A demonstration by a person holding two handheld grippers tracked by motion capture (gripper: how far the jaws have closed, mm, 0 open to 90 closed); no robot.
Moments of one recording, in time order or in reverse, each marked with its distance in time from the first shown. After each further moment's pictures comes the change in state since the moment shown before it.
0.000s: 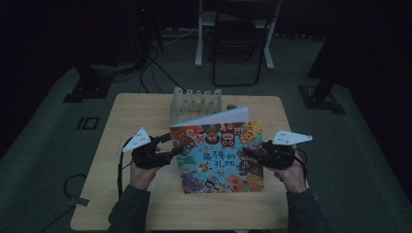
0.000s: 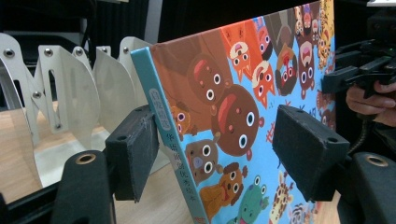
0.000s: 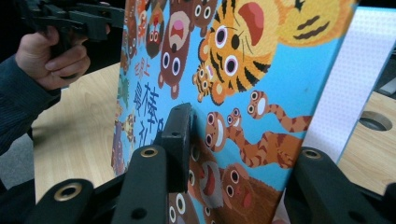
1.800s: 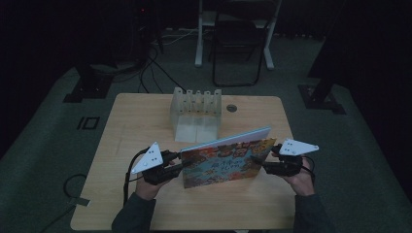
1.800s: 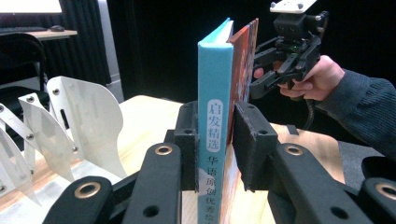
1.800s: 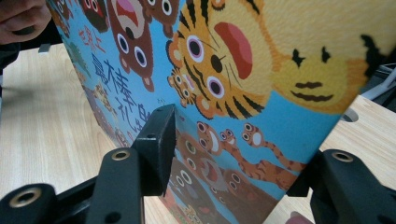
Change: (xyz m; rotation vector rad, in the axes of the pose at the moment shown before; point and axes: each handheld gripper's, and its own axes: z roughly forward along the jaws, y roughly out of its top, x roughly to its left) left arm -0.054 0.001 0.001 -0.025 -0.142 0.241; right arm -0.013 -0.033 -0.015 0.016 -0.038 -0.123
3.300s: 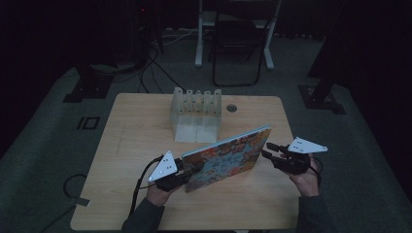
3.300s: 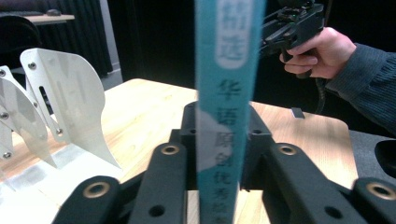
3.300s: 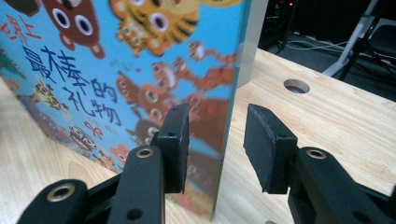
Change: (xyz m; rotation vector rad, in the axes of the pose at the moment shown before) left arm -0.020 -0.029 0.027 0.042 0.015 0.010; right arm -0.018 -0.018 -0.012 0.002 -0.146 0.094
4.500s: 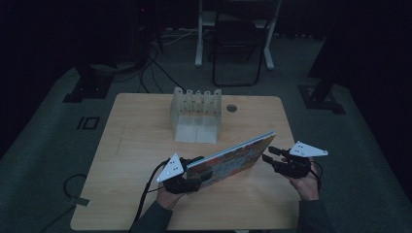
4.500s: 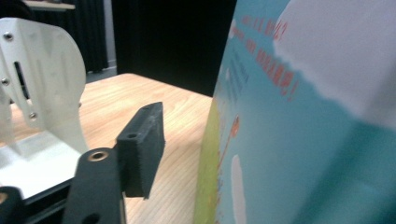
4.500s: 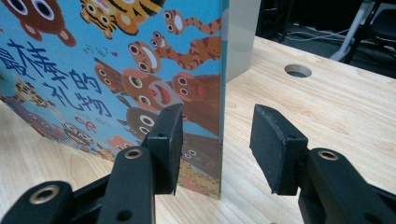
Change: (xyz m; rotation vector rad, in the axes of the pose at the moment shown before) left arm -0.005 -0.021 0.025 -0.032 0.001 -0.124; right arm -0.001 -0.018 -0.001 0.009 0.000 0.053
